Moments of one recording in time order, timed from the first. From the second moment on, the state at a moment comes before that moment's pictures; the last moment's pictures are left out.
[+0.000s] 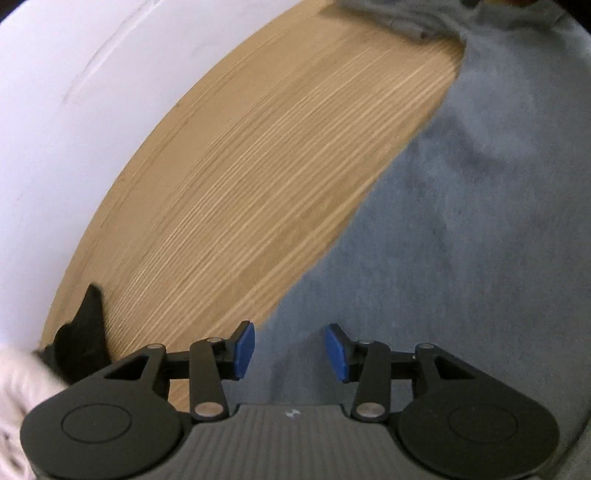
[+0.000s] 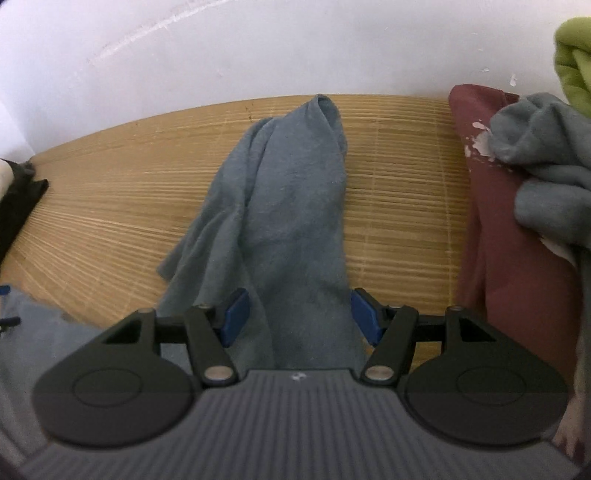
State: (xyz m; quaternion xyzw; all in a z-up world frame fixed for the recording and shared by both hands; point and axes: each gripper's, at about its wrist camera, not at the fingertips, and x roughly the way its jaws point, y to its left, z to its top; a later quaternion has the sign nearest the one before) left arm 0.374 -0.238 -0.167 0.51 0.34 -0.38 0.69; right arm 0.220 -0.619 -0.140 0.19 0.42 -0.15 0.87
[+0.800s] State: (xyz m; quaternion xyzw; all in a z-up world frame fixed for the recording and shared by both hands) left arm 0.385 -0.270 -0.158 0.46 0.35 -0.52 0.63; right arm 0.170 -0.592 -0.061 0.11 0.29 -0.07 0.95
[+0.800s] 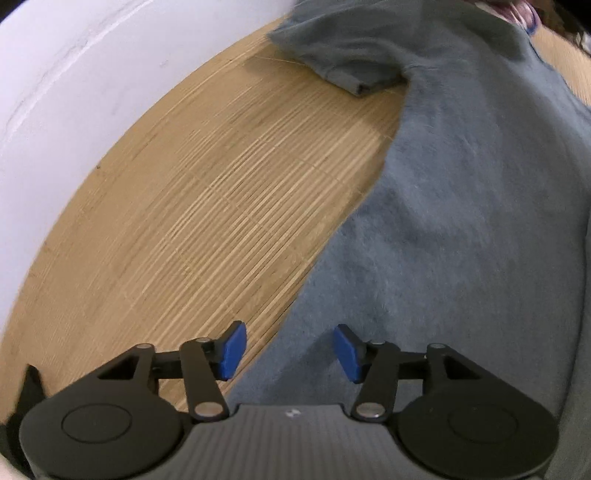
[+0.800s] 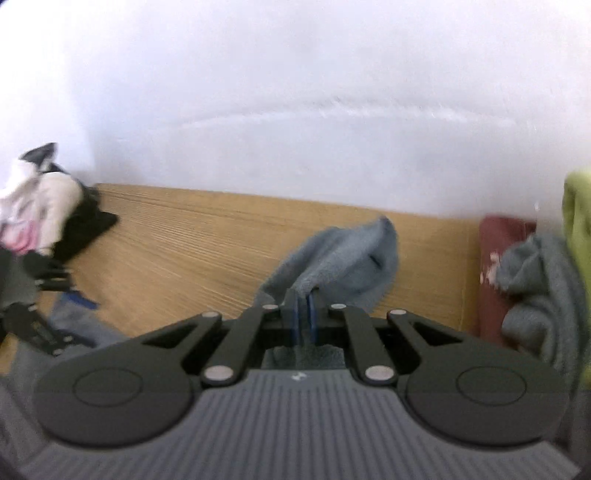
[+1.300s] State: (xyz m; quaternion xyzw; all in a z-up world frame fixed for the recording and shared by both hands) left arm 0.322 -0.210 -0.093 0.41 0.30 -0.48 0.71; right arm 0.090 -0.555 -0.027 0.06 0.28 -0.06 0.96
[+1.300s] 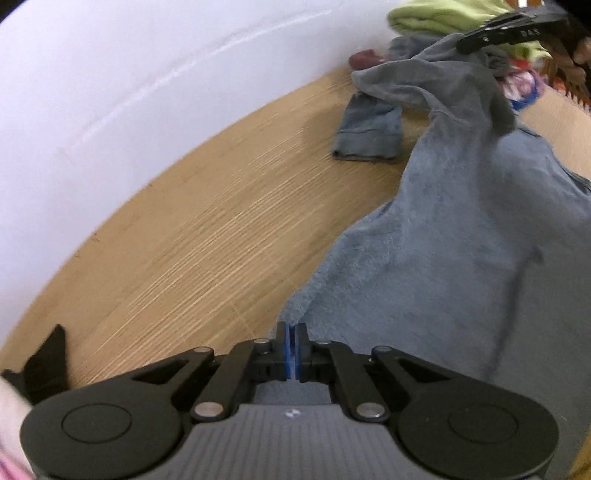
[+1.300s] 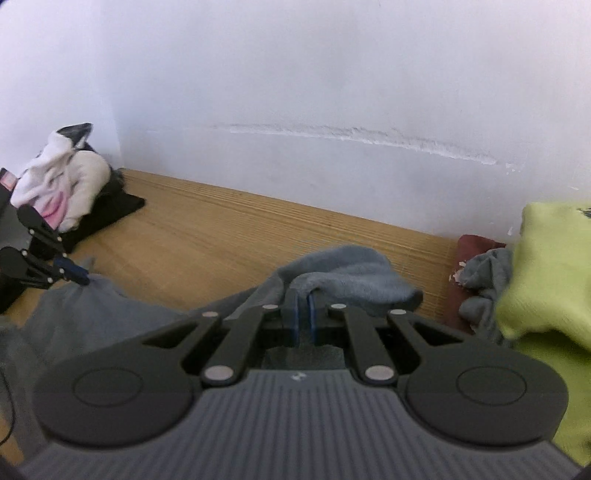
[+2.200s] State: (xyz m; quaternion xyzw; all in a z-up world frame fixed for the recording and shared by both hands) left arm 0.223 -0.118 -0.122 0.34 0.44 -0.28 0.78; right arm -0.015 -0.455 -0.052 0.01 0.36 -0.08 0.93
